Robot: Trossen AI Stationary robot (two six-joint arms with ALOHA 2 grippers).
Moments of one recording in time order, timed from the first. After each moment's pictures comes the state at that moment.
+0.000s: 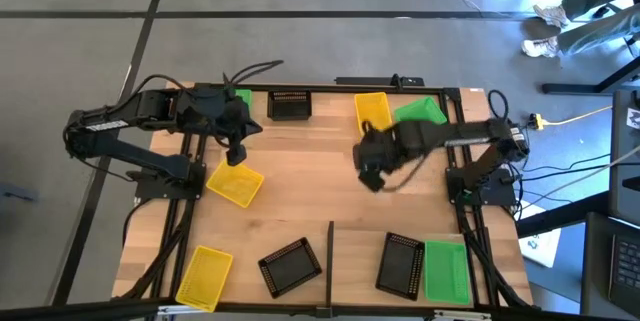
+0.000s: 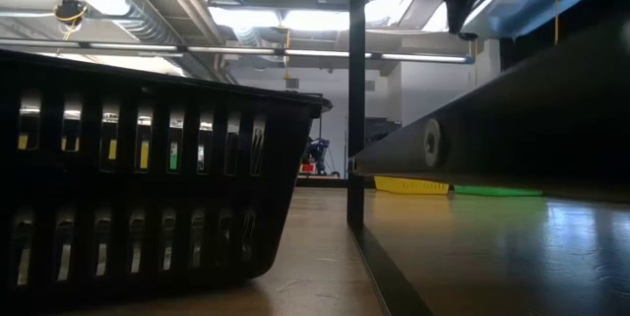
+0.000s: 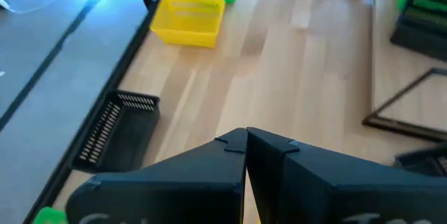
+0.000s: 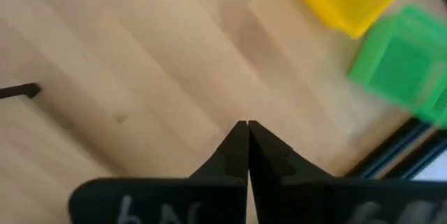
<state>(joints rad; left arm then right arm) 0.06 1.03 1.34 -0.92 -0.23 -0.10 0.11 1.70 1.75 -1.57 0.23 0.81</state>
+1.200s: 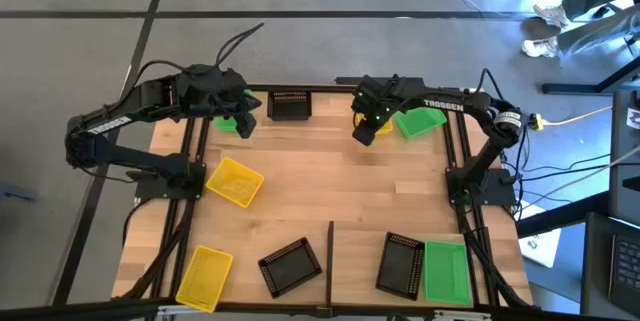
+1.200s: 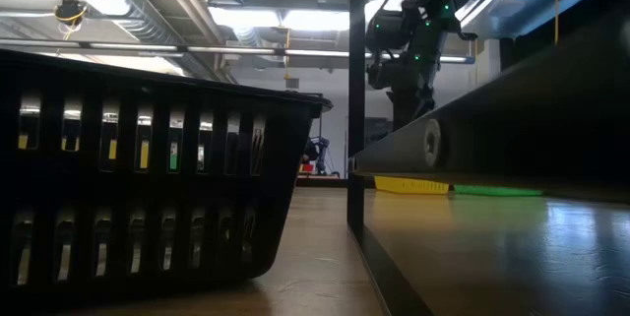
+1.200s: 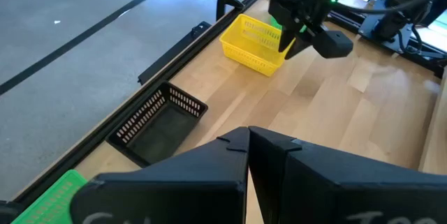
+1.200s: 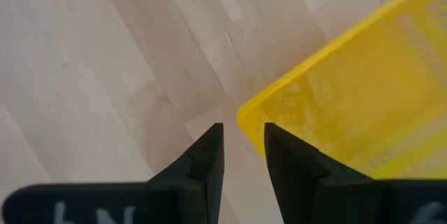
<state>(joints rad) 0.28 1.03 1.34 -0.85 -0.25 -0.28 -0.49 1.71 1.27 -0.80 -0.07 0.04</state>
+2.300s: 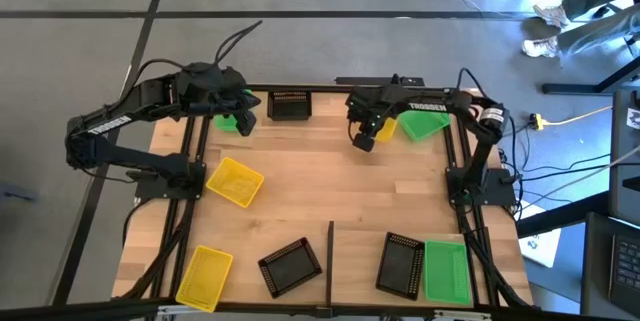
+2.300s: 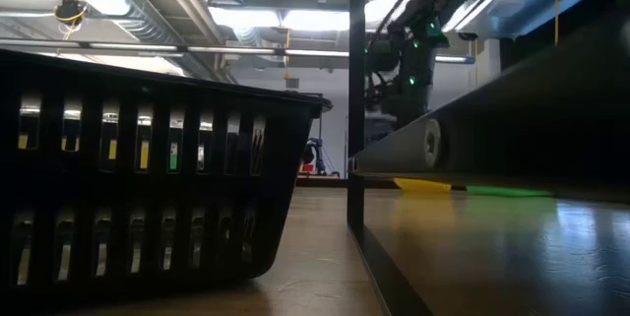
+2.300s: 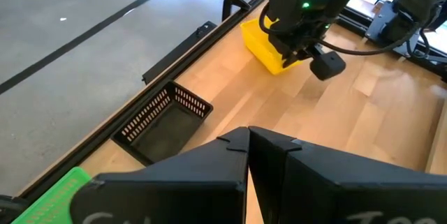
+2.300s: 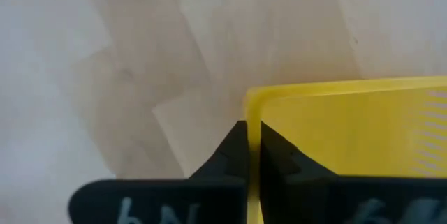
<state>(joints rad) 0.30 1.03 1.34 -0.85 -0.25 -0.29 -0.45 1.84 1.29 -0.83 0.03 -0.06</state>
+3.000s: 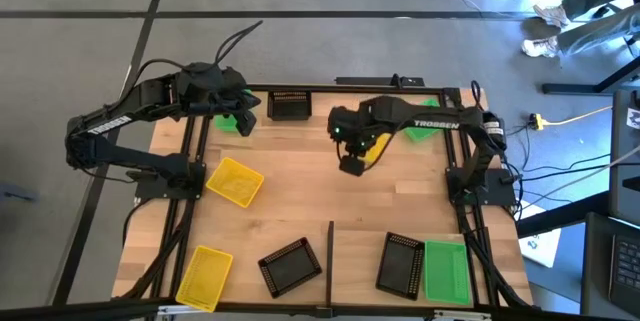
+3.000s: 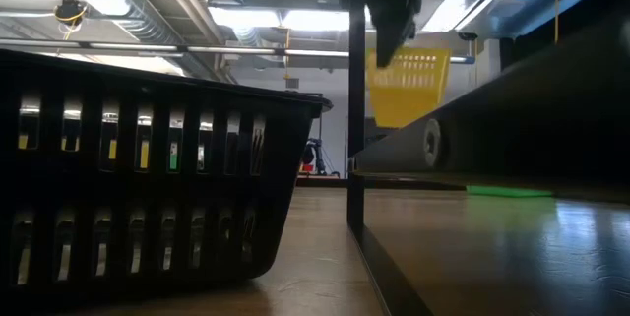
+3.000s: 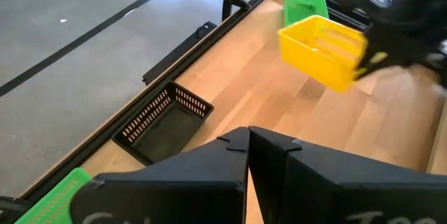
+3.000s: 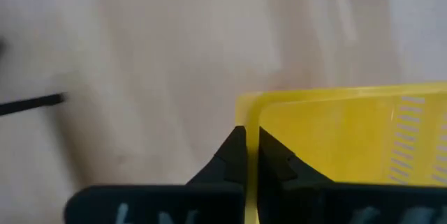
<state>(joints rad) 0.30 1.03 1.34 -0.85 -0.25 -0.28 -0.09 1.84 1.78 -1.28 0.04 0.21</state>
